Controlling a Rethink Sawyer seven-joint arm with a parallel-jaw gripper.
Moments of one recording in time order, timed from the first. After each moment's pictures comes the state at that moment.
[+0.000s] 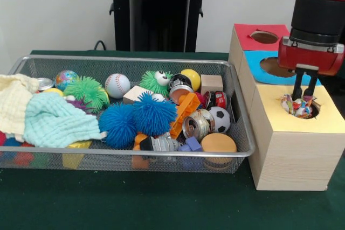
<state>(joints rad) 0.29 -0.46 -0.28 1.53 0.45 0.32 1.88</state>
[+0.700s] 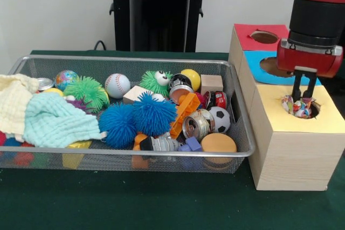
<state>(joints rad) 0.27 -0.46 -0.26 1.53 0.45 0.32 1.88</state>
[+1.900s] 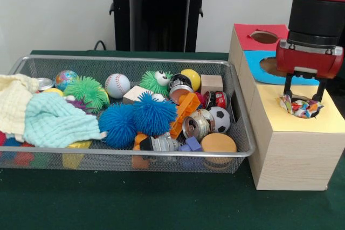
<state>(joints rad) 0.26 -0.47 -0.26 1.54 0.45 0.26 1.88</state>
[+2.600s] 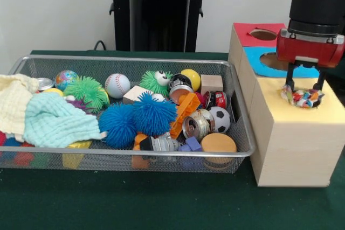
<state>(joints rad) 0.26 -0.51 -0.26 1.56 0.45 0.32 1.88</state>
